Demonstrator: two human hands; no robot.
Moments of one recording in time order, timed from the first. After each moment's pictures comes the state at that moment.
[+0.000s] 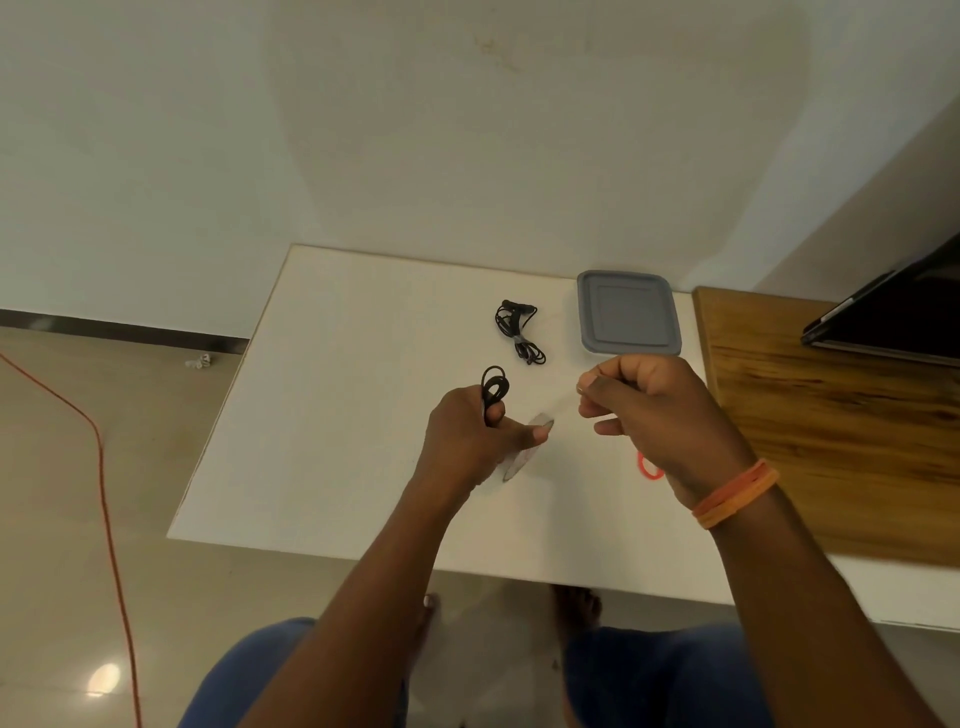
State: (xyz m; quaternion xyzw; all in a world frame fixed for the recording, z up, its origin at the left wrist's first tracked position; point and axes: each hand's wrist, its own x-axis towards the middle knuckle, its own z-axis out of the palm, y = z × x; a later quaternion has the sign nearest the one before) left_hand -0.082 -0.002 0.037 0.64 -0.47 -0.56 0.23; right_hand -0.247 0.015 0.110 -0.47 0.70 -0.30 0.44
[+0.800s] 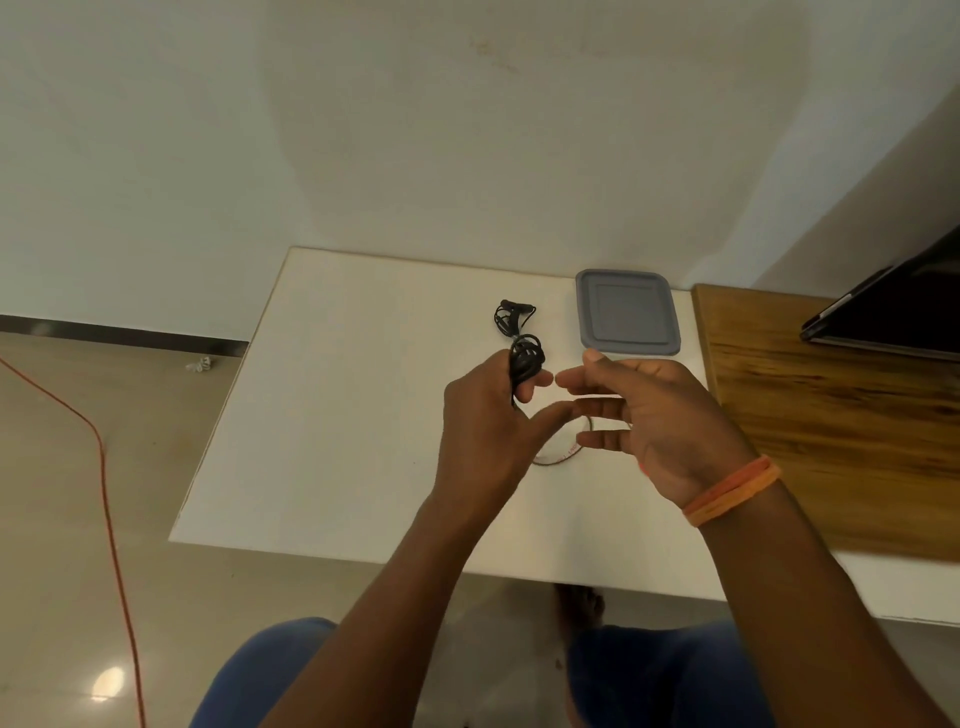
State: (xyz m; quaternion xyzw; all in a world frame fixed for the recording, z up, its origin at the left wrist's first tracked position) left_hand -0.102 0.012 0.064 0.59 -0.64 -0.33 0.37; right_hand -0.244 0.016 0.111 -0.34 0.67 -0.36 0.56
